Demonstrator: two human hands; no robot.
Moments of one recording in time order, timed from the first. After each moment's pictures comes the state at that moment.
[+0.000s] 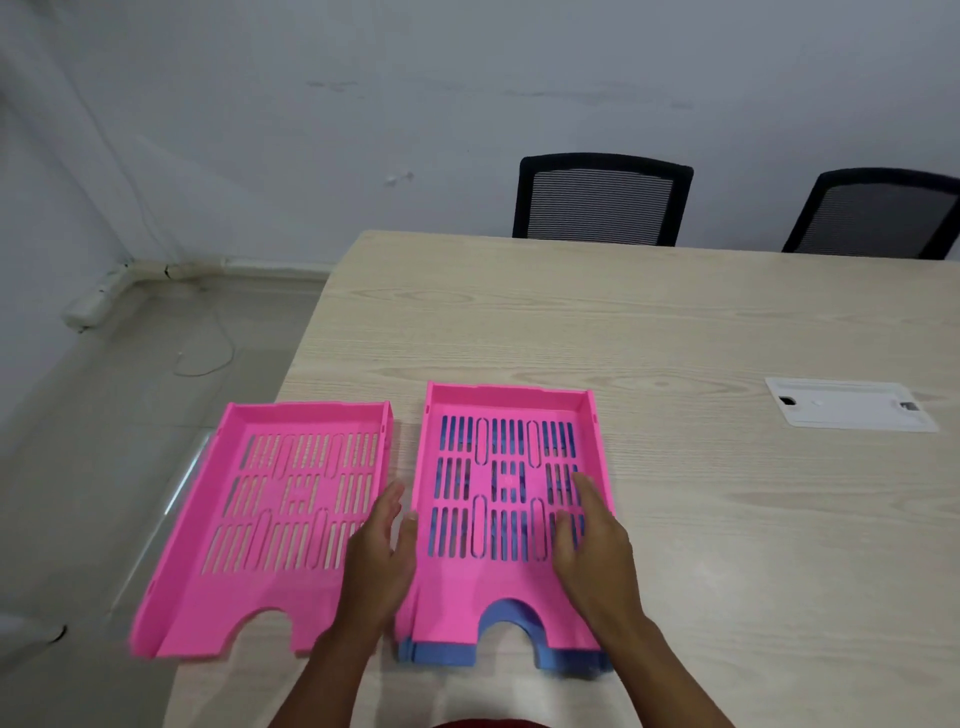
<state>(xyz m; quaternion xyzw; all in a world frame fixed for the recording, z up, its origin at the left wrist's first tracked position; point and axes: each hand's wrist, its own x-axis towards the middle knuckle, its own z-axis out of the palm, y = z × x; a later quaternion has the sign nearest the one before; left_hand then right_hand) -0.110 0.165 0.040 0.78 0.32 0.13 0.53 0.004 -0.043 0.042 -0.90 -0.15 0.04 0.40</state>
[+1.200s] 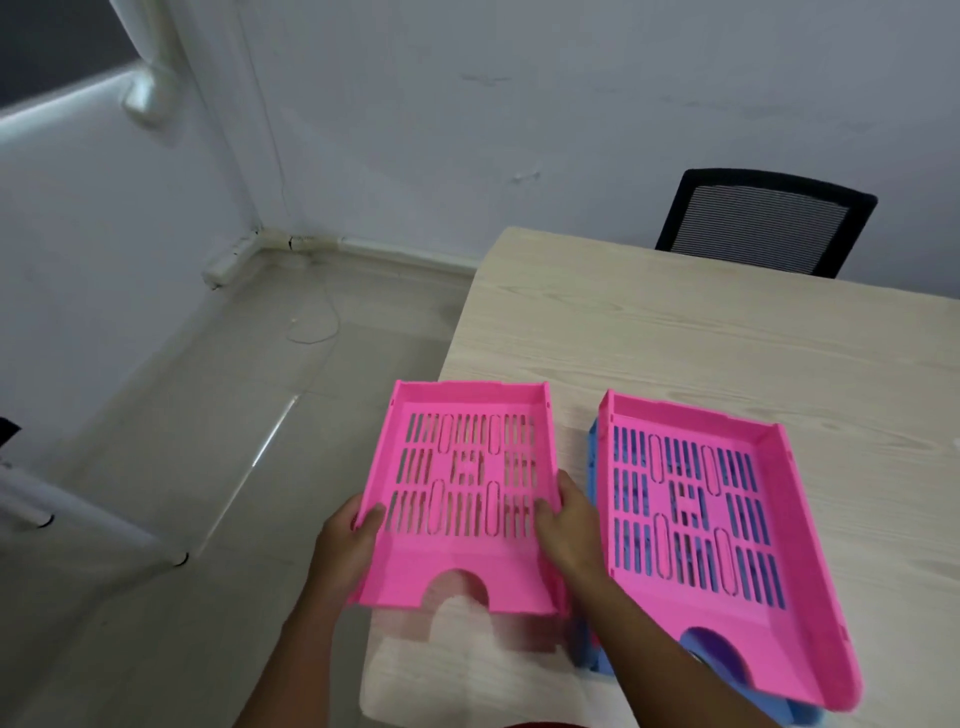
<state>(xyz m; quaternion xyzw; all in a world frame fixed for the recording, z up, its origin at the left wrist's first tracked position) -0.253 0.389 0.017 0.67 0.47 0.12 0.56 -0.081 0.201 0.030 -0.86 -0.10 0.23 0.44</state>
